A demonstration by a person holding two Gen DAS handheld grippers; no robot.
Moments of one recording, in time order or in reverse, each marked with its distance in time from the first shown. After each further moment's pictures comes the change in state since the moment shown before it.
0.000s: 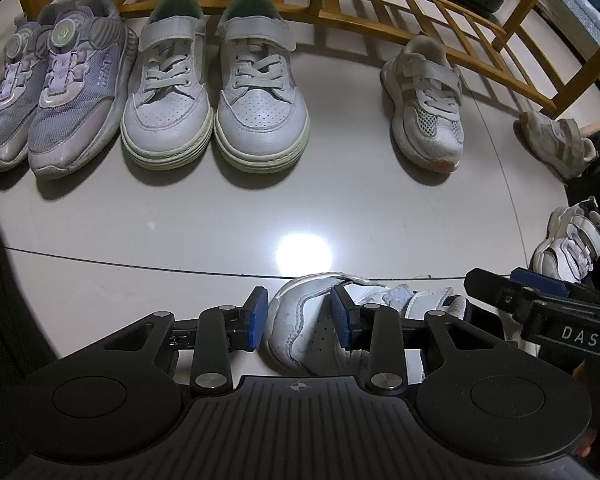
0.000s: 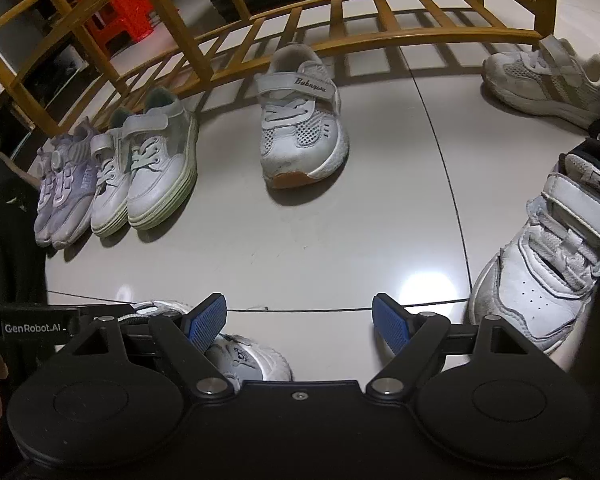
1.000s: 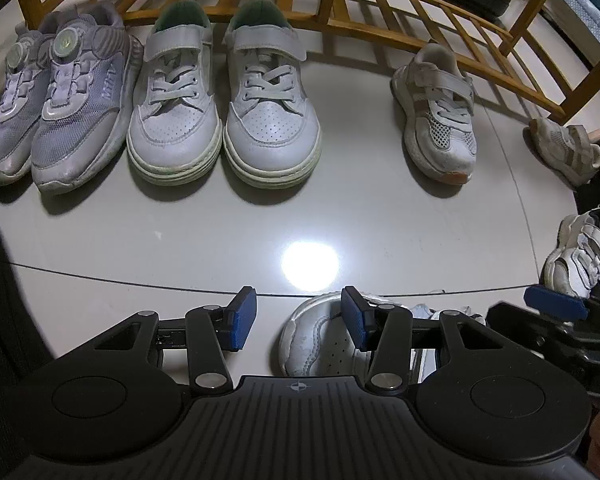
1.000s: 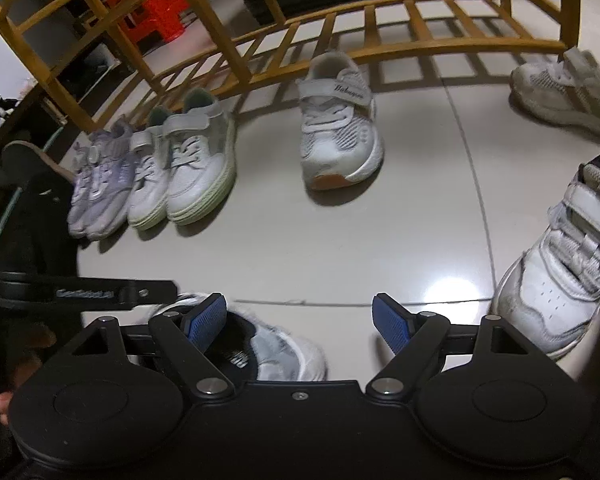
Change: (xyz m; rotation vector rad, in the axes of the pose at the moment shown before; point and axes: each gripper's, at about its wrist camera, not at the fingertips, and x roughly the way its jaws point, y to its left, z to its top) left arm 0.004 0.006 0.007 0.005 -0.018 0.013; right arm -0.015 0.009 0.000 -0.050 0.028 0.105
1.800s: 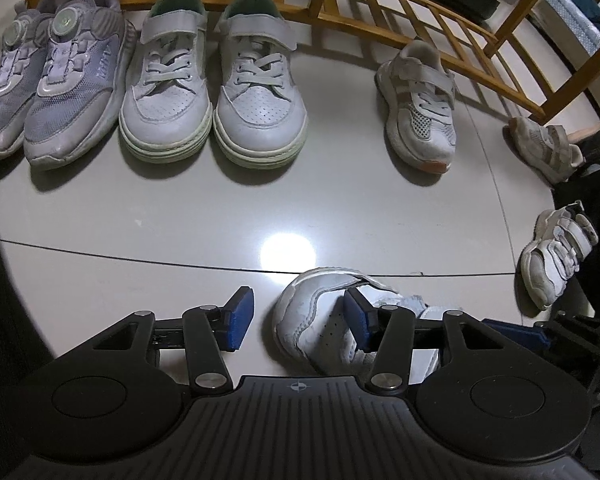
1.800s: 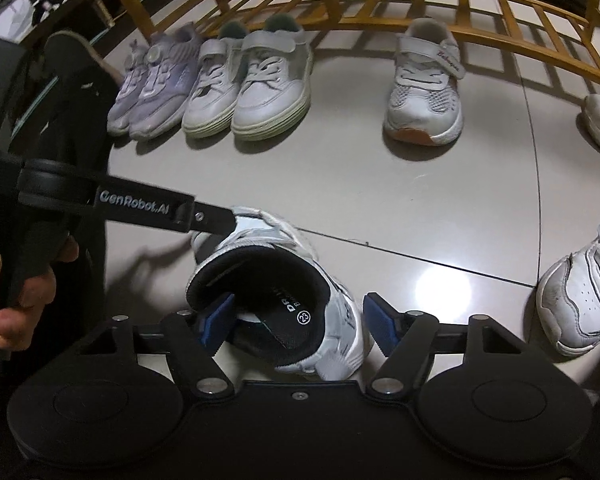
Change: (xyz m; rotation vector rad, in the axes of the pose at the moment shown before) left arm -0.008 0.006 -0.013 -0.020 0.014 -0.077; right arm 0.004 0.049 -0.018 -0.245 0.149 -0.001
